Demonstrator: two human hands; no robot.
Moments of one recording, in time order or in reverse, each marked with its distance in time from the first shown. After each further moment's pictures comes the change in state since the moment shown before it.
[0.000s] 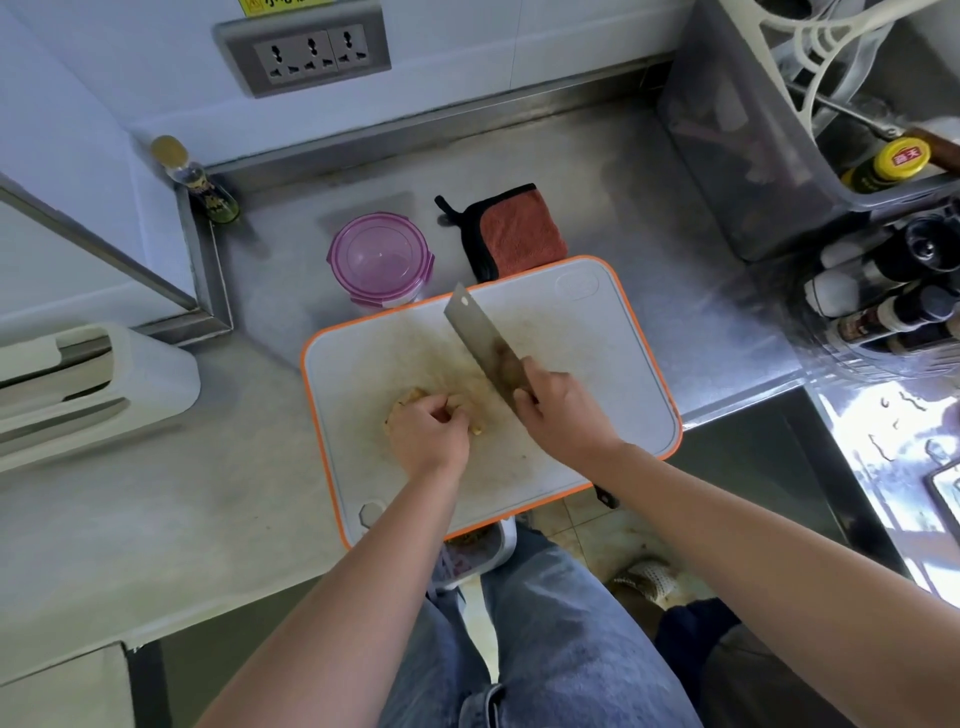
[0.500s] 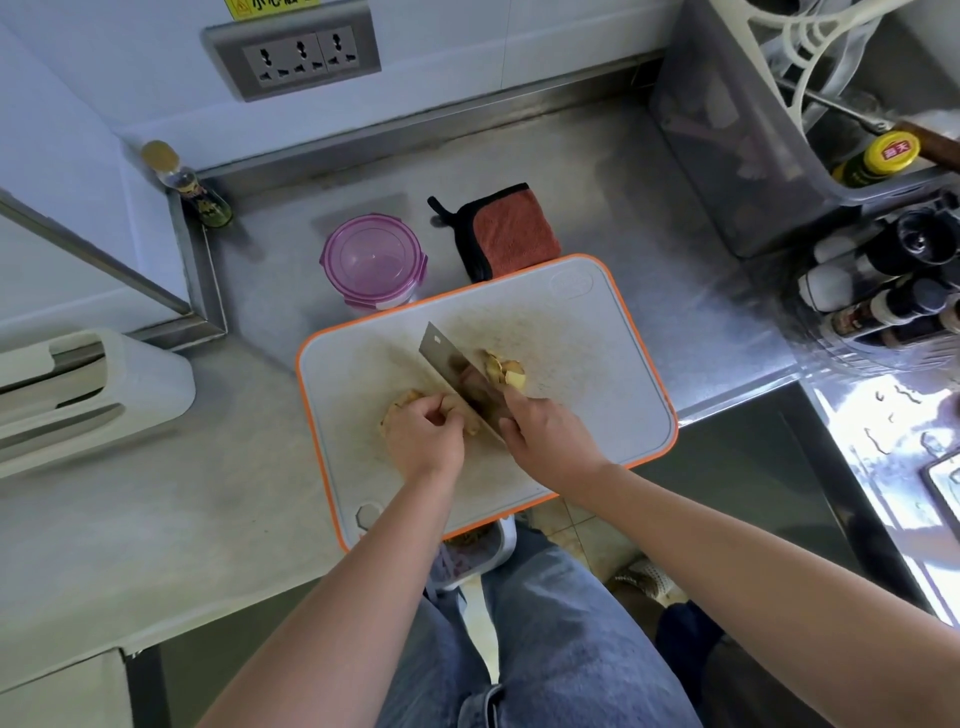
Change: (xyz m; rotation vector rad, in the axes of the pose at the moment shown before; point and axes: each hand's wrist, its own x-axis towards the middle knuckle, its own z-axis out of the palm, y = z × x) left_hand -0.003 0.000 -0.001 0.021 0.014 0.047; right_hand -0.015 -0.005 0.017 -0.120 -0.097 -0.005
